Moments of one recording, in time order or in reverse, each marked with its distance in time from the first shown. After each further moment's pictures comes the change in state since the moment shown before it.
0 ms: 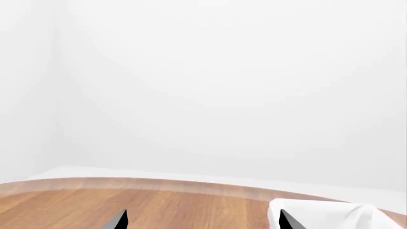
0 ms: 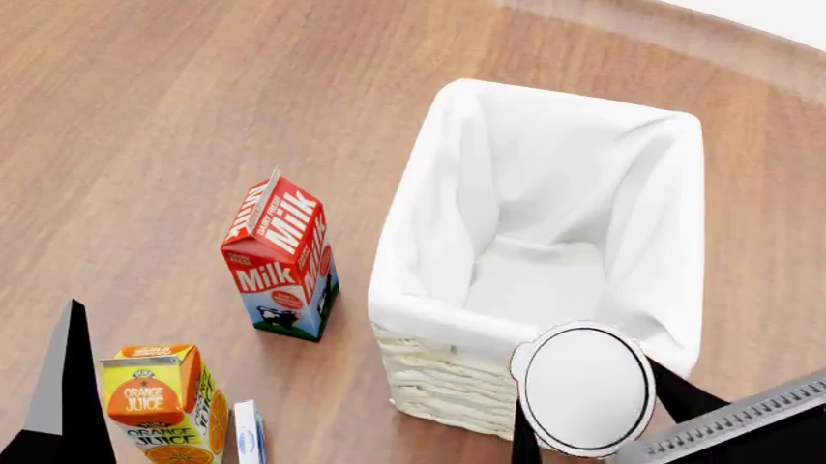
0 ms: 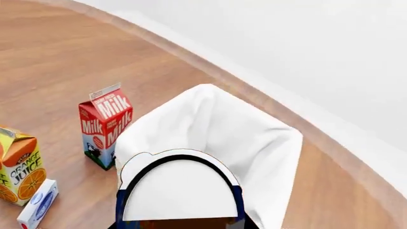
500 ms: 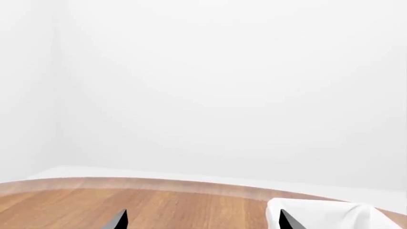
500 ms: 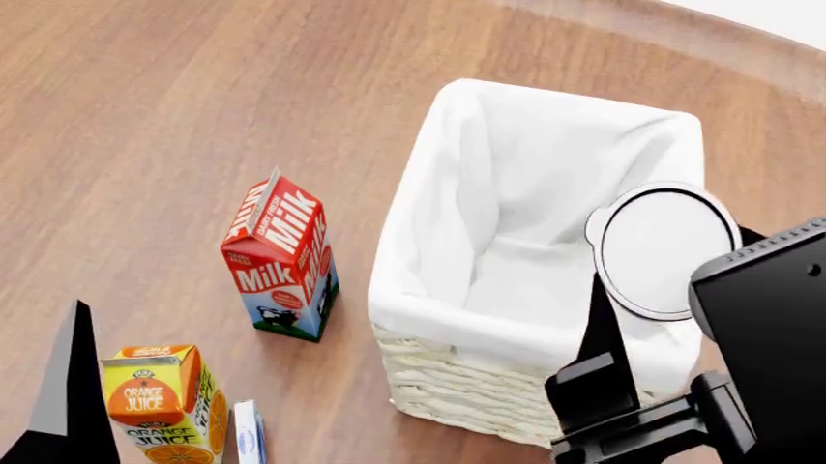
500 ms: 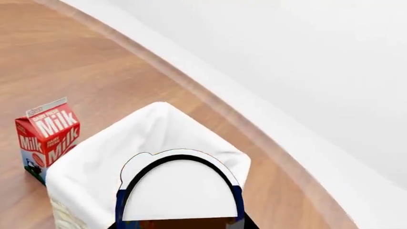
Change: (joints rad) left arm -0.008 0.002 0.011 -0.003 0.000 0.001 -0.001; right arm 0.525 -0.011 -0.067 0.184 0.278 0.288 0.006
